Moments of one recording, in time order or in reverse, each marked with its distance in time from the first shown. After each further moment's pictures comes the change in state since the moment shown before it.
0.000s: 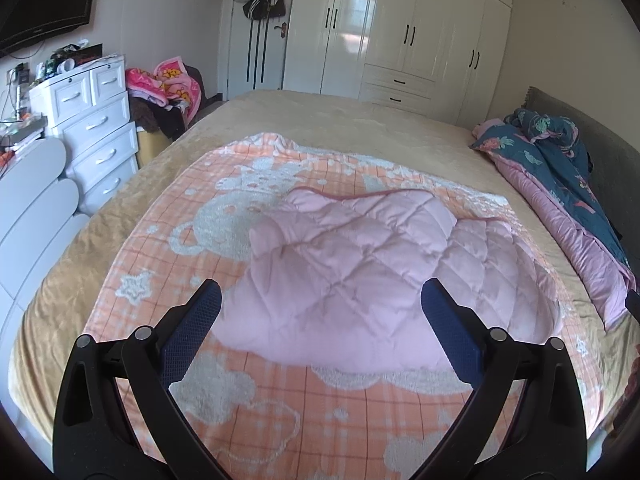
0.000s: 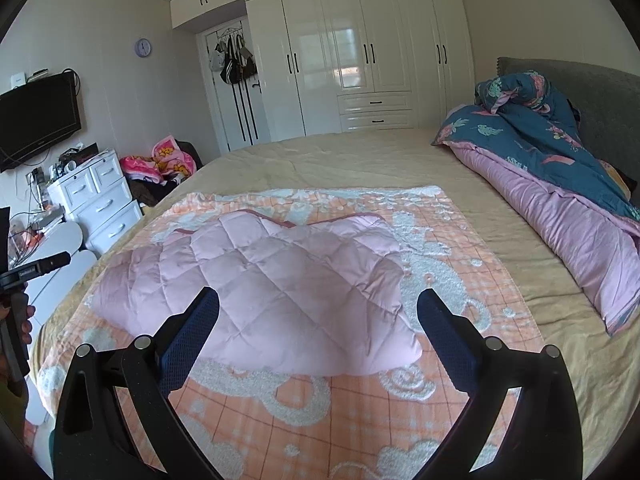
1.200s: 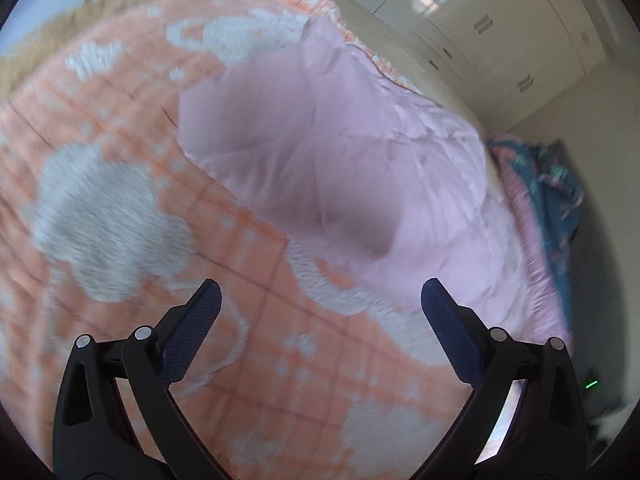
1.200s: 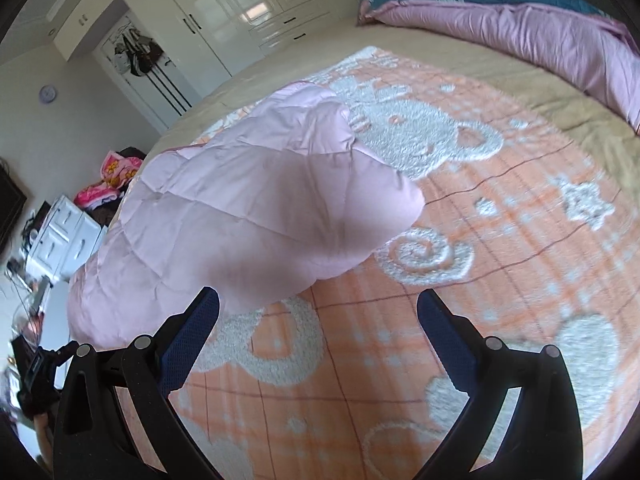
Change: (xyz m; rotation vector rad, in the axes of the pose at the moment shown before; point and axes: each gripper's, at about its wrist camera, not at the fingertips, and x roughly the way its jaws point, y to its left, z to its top) left arm 0.098 0.057 -0.100 -0.514 0.305 -0.204; right arm 0.108 -0.052 -0.096 0.442 0.265 -0.044
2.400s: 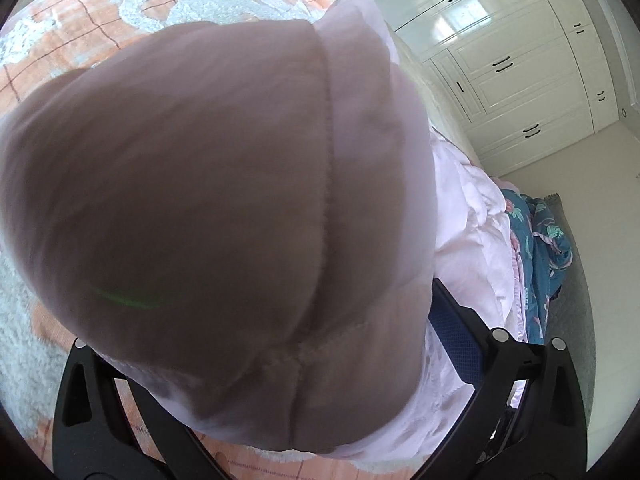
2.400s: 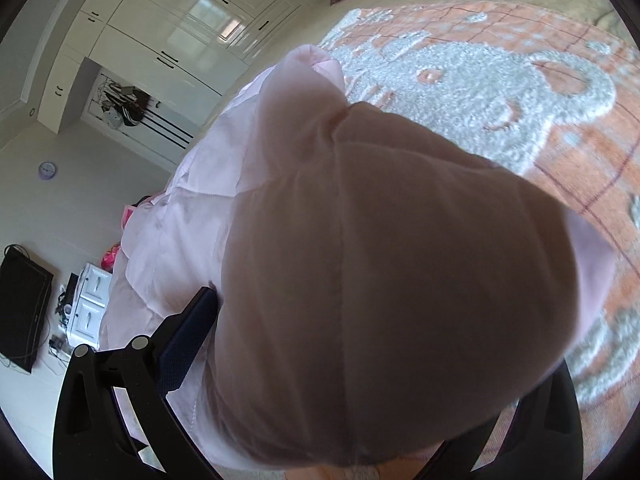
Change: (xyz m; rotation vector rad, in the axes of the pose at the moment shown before) left arm 0.083 0.001 0.067 -0.131 -0.041 -0.050; right arm 0.115 -0.013 0.041 0.241 0.001 0.151
